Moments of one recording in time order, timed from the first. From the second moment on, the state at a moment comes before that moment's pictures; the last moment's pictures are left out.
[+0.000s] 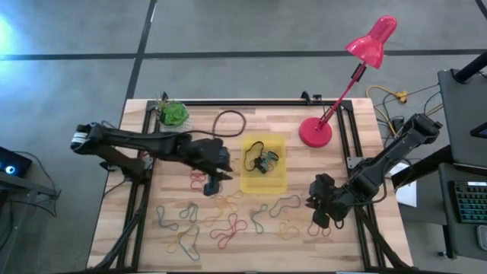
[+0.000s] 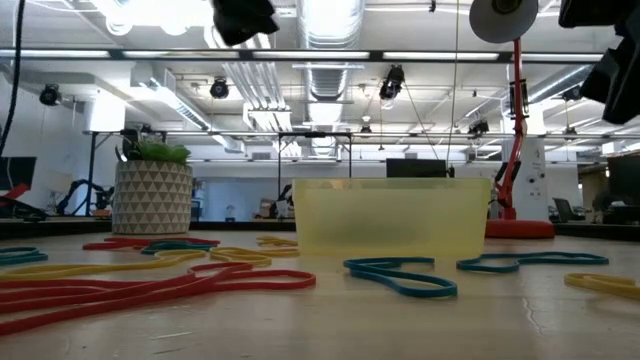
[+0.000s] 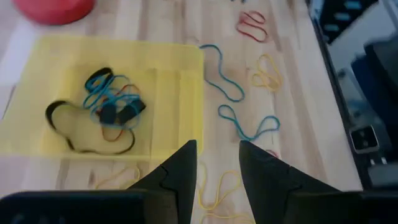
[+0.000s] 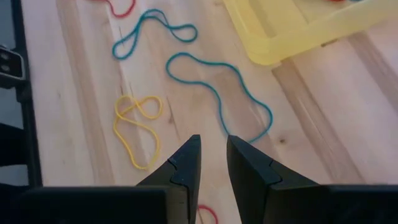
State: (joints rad) left arm -0.12 1.35 1.27 -0.65 0.02 -0.19; right arm 0.72 1.17 0.73 -0.62 0.36 1.06
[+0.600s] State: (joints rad) left arm -0.15 1.11 0.83 -0.27 -0.09 -0.50; right arm 0.68 1.28 0.55 -0.39 0.31 1.07
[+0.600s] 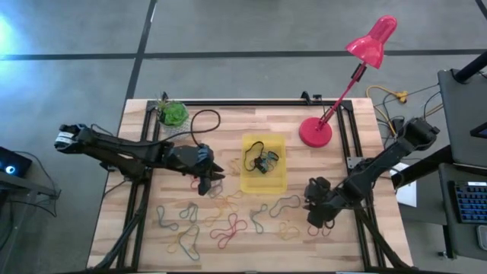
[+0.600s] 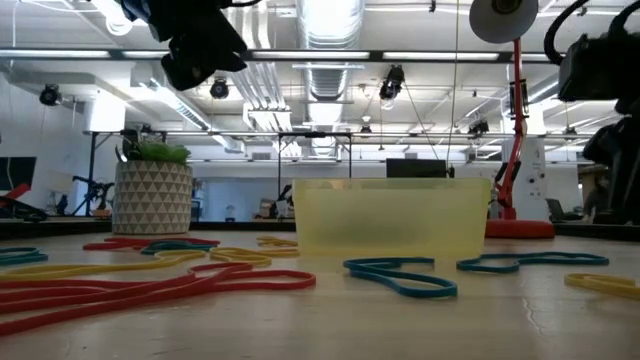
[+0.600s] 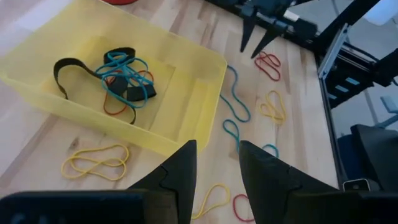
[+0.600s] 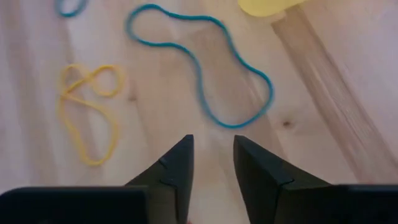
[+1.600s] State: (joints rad) left arm -0.15 1.13 0.81 -0.24 -0.10 -0.49; right arm 0.39 1.44 0.69 -0.56 0.10 1.12
